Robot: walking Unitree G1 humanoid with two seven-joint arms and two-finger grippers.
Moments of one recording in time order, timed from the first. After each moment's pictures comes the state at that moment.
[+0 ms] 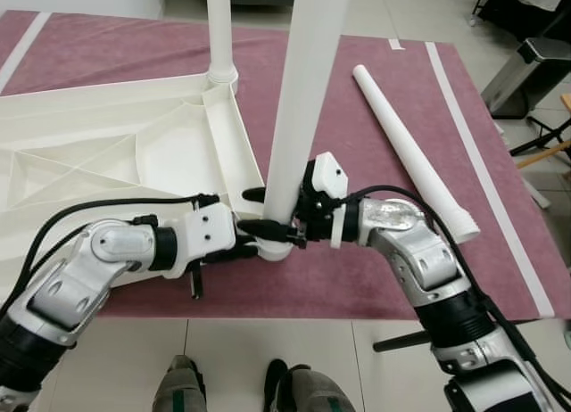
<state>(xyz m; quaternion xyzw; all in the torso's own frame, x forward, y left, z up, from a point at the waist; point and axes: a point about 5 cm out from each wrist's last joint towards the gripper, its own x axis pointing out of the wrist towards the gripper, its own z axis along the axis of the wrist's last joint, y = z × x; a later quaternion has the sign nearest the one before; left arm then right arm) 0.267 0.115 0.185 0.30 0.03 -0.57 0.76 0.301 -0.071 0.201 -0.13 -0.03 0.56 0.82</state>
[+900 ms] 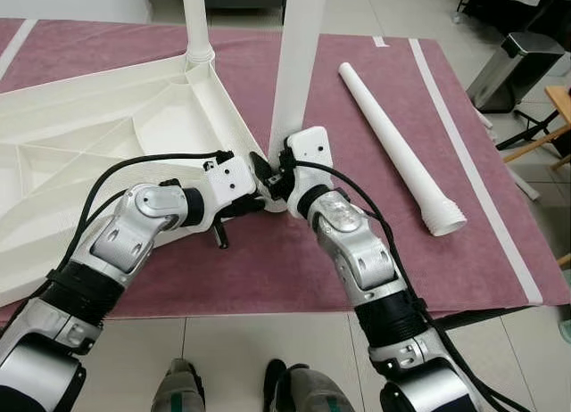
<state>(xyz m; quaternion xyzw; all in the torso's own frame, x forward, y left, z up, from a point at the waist) 0.320 0.098 0.186 0.30 0.03 -0.51 0.81 0.327 -0.049 0.196 -0.08 -0.05 0.26 0.96</state>
